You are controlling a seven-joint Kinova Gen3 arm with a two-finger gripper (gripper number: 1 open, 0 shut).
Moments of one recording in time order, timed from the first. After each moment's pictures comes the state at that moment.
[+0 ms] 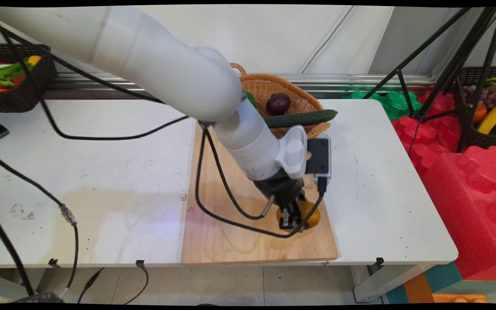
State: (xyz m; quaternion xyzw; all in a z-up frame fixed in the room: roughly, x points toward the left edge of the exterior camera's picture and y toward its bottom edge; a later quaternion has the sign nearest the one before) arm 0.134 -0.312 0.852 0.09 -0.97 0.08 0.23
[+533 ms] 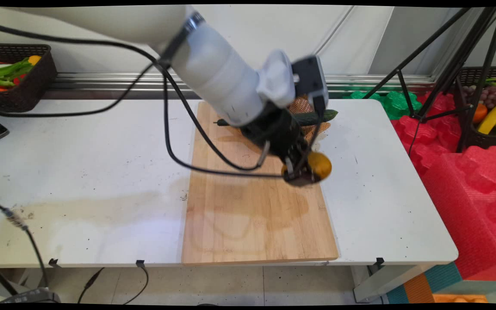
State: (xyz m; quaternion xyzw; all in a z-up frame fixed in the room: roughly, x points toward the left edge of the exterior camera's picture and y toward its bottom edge) arm 0.176 -0.308 0.954 0.17 -0.93 0.12 0.30
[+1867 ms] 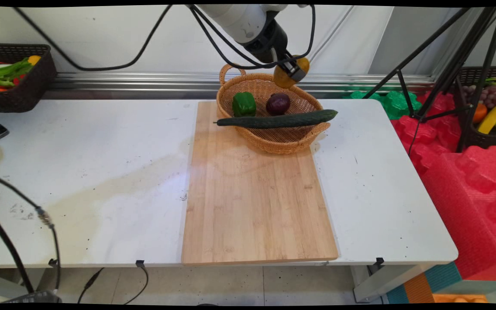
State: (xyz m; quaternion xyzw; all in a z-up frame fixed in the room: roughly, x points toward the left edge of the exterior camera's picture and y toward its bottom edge) arm 0.231 -0.471 0.970 0.35 -0.85 0.25 0.30
